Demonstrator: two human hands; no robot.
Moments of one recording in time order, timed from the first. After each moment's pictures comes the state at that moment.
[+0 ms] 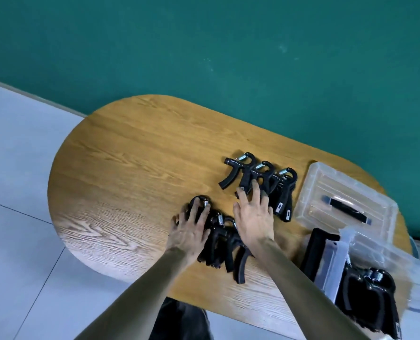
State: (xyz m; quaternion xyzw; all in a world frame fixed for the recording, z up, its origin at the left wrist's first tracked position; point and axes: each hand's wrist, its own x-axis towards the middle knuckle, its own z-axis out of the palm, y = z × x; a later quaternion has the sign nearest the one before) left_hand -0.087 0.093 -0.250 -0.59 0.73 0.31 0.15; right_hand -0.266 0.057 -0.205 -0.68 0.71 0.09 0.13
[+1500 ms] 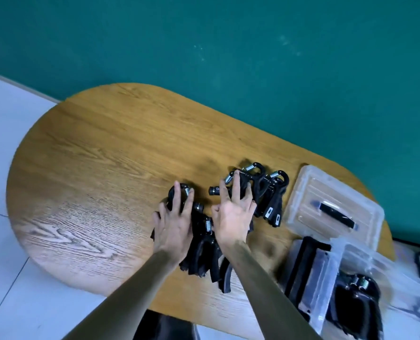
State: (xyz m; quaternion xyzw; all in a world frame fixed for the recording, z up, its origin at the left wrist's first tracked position) left_hand -0.101 0.074 -0.243 -0.68 0.68 0.27 0.00; right_hand -0.237 0.036 -0.225 -0.66 0.74 0.04 0.11
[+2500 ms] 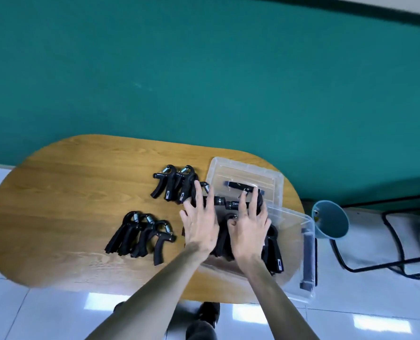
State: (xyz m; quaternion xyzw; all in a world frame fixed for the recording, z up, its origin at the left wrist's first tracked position) left_hand -0.390 0.175 -0.082 -0.63 0.75 0.18 -0.04; right_hand -0.498 0.211 -0.089 -0.54 0.83 -0.09 0.07
